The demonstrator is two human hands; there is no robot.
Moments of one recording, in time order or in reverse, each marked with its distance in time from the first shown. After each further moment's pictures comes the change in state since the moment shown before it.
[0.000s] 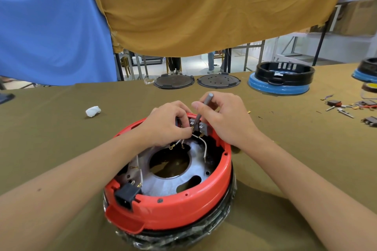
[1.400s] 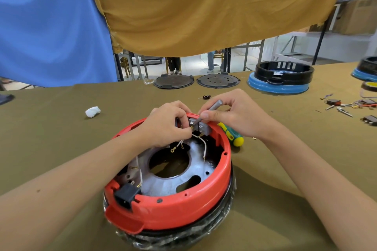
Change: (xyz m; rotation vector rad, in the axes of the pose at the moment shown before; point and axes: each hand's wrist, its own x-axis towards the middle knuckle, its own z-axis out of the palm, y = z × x) left_hand 0.001 -0.005 0.003 -0.015 0.009 0.017; right_hand 0.007 0.015 -0.031 0.204 -0.317 -0.076
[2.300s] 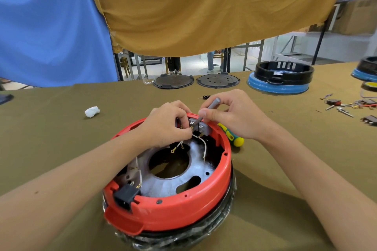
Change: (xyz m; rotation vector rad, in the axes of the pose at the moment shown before) left_hand 0.002 -0.005 0.002 0.006 0.003 0.017; right_hand 0.002 0.001 0.005 -0.104 0.055 -0.017
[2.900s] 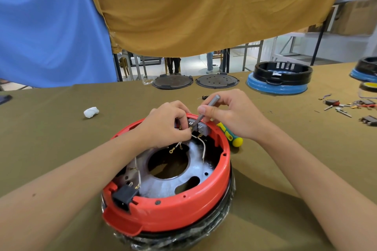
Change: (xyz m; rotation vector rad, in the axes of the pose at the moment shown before) left_hand 0.000 0.002 -0.002 0.023 -0.015 0.022; right_hand 0.000 -0.004 0.002 0.055 0.066 0.099
